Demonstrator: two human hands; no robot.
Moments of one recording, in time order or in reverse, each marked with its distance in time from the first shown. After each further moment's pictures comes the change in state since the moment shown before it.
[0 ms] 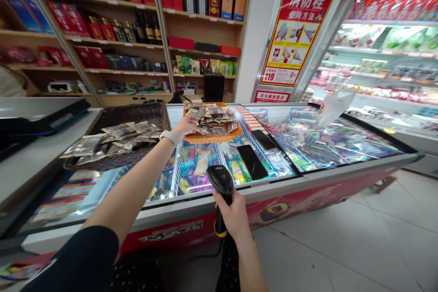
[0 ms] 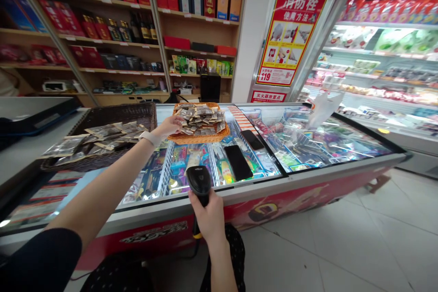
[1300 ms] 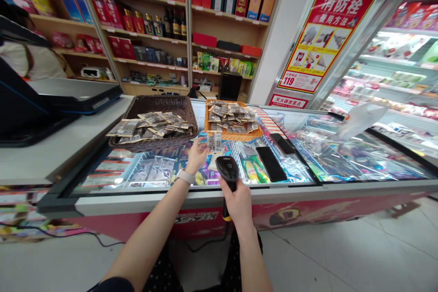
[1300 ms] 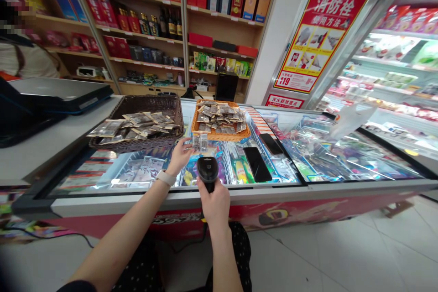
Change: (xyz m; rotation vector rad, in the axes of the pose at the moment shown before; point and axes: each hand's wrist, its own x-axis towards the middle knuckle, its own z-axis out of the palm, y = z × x) left_hand -0.132 -0.066 0.033 -0.428 0.270 -0.110; right_hand -0.001 -0.020 0.045 -0.310 0.038 -0.088
